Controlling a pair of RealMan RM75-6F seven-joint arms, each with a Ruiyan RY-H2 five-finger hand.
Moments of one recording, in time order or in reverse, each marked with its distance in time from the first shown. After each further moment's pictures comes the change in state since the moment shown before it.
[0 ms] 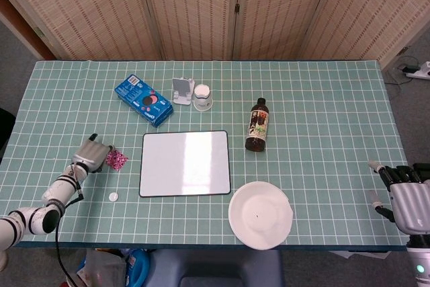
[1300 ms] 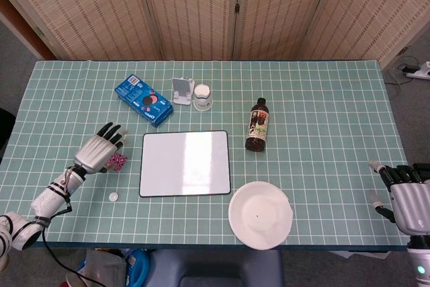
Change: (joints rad) left arm 0.144 -0.064 0.017 0.204 0.695 0.398 -0.489; right arm -0.004 0.000 0.001 0.002 -0.013 0.014 0.003
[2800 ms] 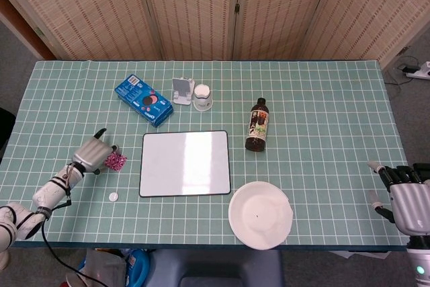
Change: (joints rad) left arm -0.032 -0.054 0.002 0.146 0.015 -0.227 -0.041; right arm -0.003 0.005 0.000 -0.014 0.005 0.000 -0.017
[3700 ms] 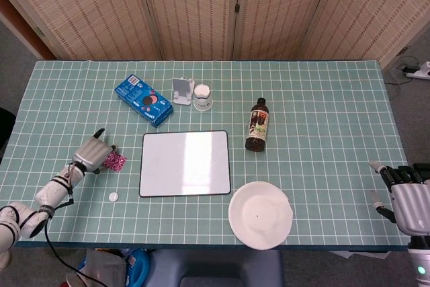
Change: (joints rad) left arm -0.001 -0.006 -0.027 -0.011 -0.048 -0.057 0.061; right arm -0.001 -0.002 0.001 0.005 0.003 -0.001 0.004
